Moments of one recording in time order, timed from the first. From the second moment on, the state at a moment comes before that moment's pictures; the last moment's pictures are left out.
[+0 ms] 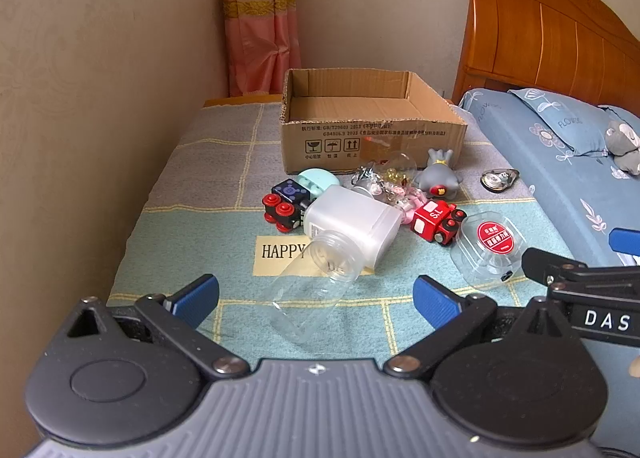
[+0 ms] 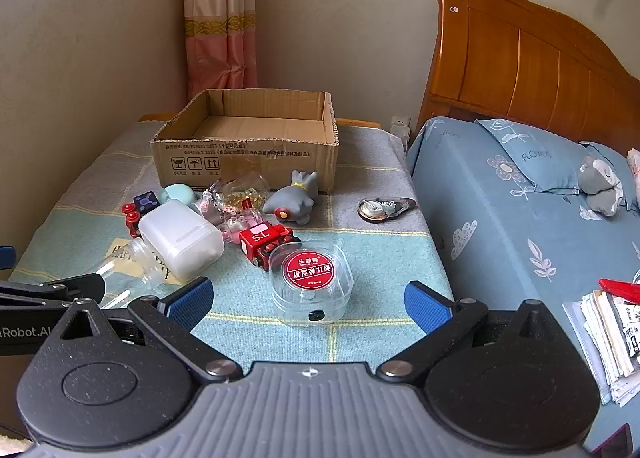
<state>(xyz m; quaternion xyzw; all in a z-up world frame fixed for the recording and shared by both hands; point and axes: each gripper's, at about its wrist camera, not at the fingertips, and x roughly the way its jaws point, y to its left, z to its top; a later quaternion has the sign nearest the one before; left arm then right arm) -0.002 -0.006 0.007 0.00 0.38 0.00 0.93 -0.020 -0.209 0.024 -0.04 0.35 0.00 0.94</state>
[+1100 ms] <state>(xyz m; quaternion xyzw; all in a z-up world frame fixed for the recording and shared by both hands) 0.008 -0.003 0.003 0.00 0.38 -0.01 0.92 -0.013 -0.210 0.025 -0.05 0.34 0.01 0.94</state>
